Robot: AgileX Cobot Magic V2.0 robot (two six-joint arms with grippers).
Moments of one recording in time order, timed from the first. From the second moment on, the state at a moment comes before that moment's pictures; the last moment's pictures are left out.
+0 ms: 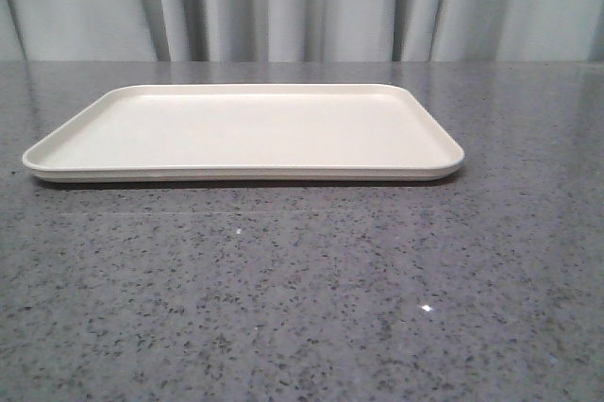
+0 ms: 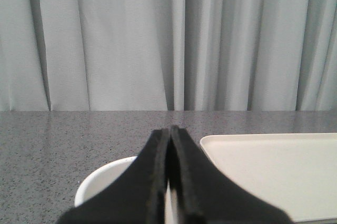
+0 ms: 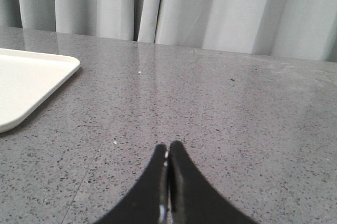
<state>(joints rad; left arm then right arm) -0.11 0.00 0.00 0.11 -0.09 -0.23 0.07 -0.01 0.03 0.11 0.08 -0.14</state>
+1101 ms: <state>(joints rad) -0.11 0.00 -0.01 0.07 -0.18 -0.23 0.07 -0.01 0.03 0.13 -0.01 -0.14</state>
